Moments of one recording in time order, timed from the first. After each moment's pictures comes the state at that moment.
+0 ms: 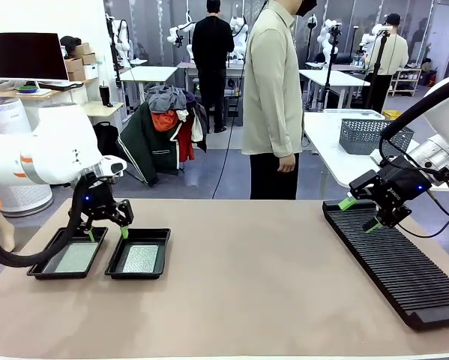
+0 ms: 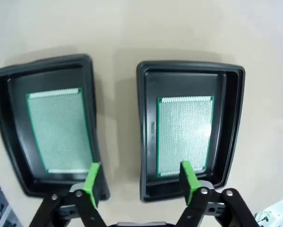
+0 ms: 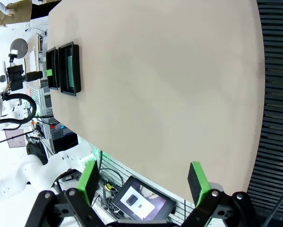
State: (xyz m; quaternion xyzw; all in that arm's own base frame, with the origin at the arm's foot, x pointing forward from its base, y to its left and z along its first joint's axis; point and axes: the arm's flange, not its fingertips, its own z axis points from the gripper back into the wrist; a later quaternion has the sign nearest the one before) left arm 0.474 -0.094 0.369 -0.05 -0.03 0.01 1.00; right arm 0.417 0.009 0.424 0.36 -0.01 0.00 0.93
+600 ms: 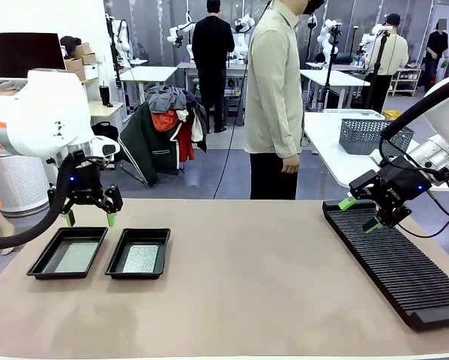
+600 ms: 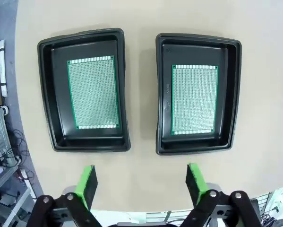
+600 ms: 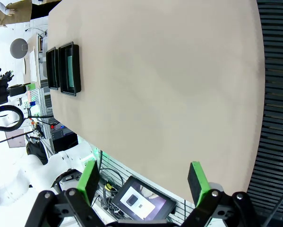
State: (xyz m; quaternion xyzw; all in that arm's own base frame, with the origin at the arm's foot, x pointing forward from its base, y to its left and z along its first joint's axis) left arm 0.437 -0.094 0.437 0.00 -0.02 0.00 1.00; right arm 0.417 0.009 0.424 0.36 -0.01 0.00 0.93
